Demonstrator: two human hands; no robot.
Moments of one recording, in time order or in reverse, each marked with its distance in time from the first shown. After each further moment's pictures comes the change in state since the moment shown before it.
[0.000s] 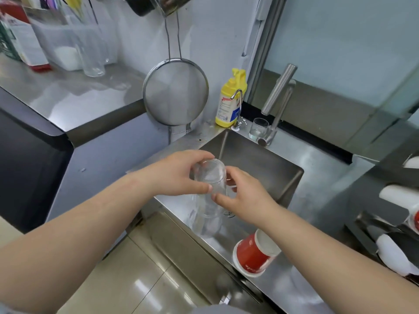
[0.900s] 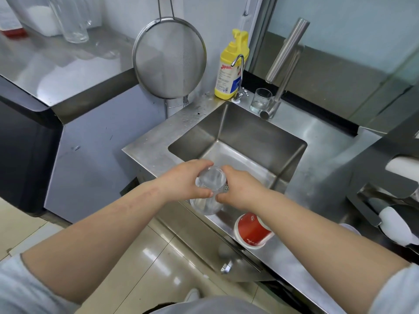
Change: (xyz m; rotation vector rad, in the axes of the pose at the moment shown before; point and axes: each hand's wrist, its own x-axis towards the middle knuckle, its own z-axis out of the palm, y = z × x) left_hand 0.001 -0.041 0.092 -0.044 -0.103 -0.117; right_hand 0.002 0.021 0.035 -0.238 -0.335 0.259
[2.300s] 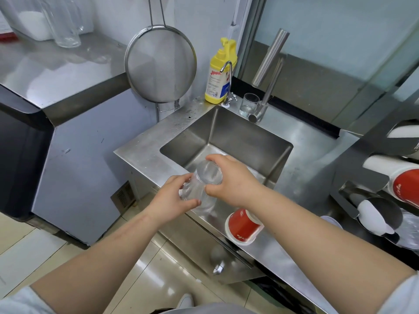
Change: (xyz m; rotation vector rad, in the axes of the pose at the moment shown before) left_hand -0.031 -0.018 0.057 -0.403 0.243 -0.180; right_hand -0.027 -0.010 -0.014 0.146 0.197 -0.119
